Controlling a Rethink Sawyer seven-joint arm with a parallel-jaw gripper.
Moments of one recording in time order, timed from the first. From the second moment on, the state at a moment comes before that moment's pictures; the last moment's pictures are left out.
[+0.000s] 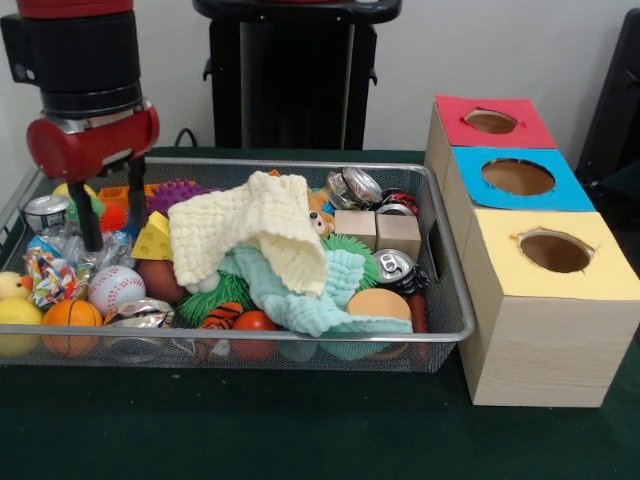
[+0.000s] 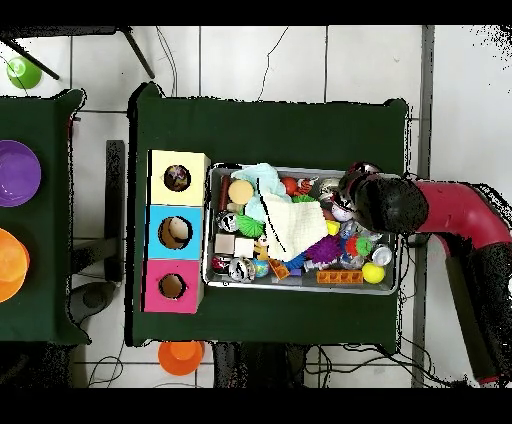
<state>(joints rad) -0.95 -0.61 0.70 1.52 -0.65 0.74 0.65</state>
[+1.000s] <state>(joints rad) -0.96 -0.57 0.70 1.44 -0.75 0.72 0.65</state>
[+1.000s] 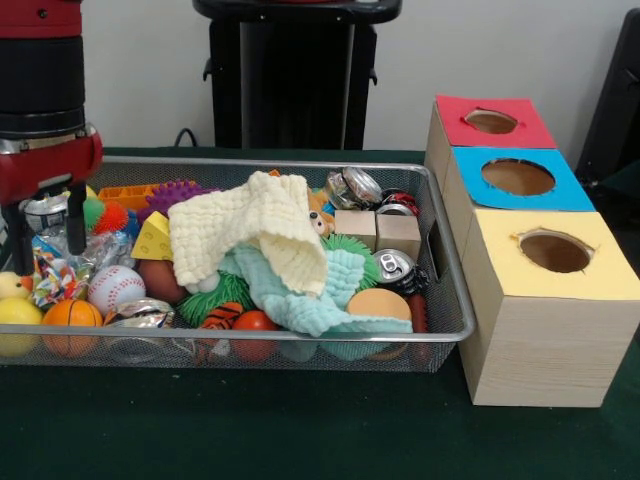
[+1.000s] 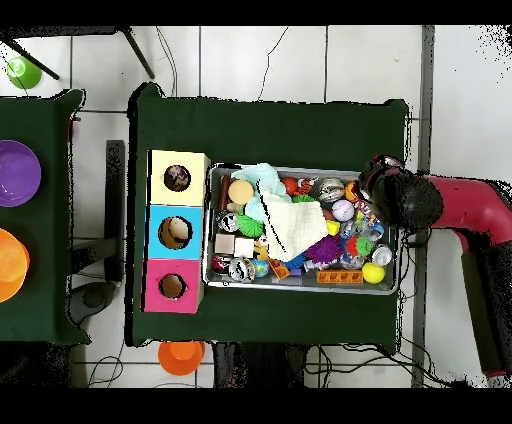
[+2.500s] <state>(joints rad) -0.81 -0.53 0.58 1.36 -0.88 0.71 0.65</state>
